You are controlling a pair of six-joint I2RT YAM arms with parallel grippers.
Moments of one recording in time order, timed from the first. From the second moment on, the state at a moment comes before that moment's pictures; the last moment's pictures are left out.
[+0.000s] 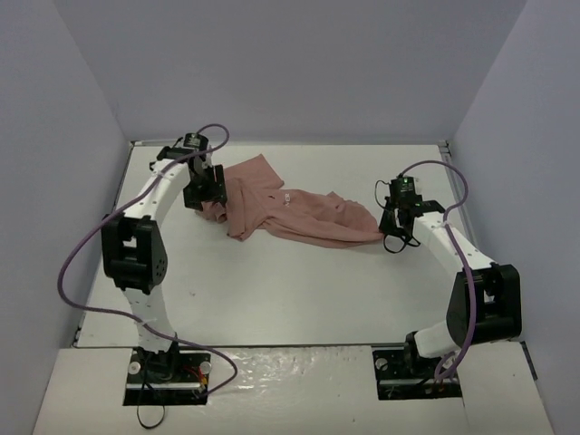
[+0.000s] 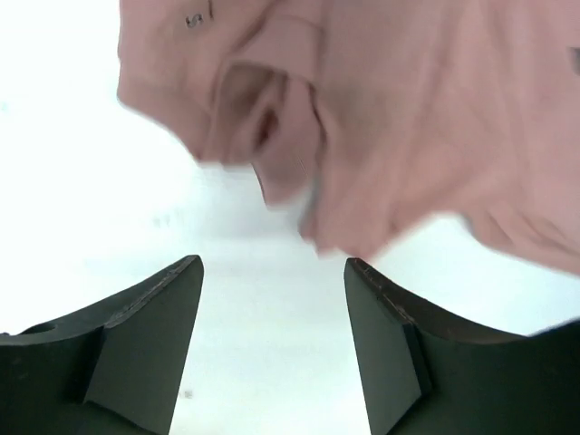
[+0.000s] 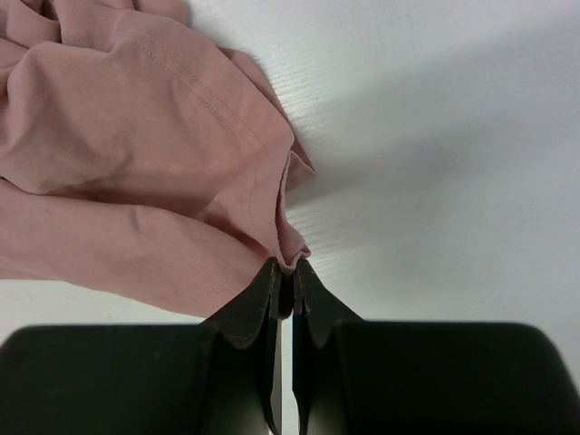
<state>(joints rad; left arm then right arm) -0.16 1.97 1.73 -0.97 0.04 -0.33 0.15 1.45 0.97 -0.52 0.15 0.41</state>
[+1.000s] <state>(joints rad) -0.21 1.97 1.47 -0.74 0.15 -0.41 0.15 1.38 0.91 -0.53 0.14 0.41</state>
